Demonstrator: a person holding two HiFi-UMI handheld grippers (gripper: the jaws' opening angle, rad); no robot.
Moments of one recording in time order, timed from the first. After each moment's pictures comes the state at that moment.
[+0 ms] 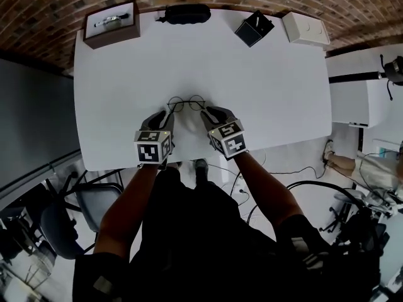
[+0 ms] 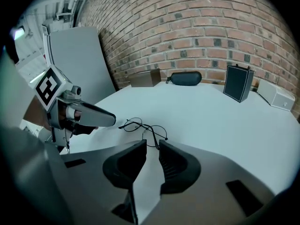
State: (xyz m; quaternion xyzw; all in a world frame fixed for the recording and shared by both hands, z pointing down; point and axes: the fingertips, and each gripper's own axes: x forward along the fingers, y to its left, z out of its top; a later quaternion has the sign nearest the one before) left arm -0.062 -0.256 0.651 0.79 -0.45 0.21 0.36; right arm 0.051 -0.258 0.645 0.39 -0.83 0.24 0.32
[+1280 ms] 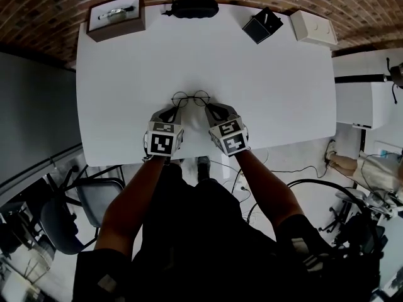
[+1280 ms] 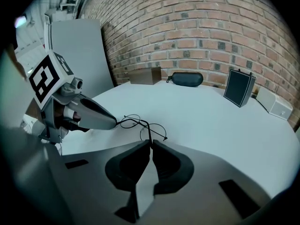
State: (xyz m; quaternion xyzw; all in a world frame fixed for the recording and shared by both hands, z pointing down) left arm -0.049 -0.253 0.673 0.79 -0.42 0.29 0.34; right arm 0.046 -0.261 0.657 0.40 -0.82 0.21 0.34
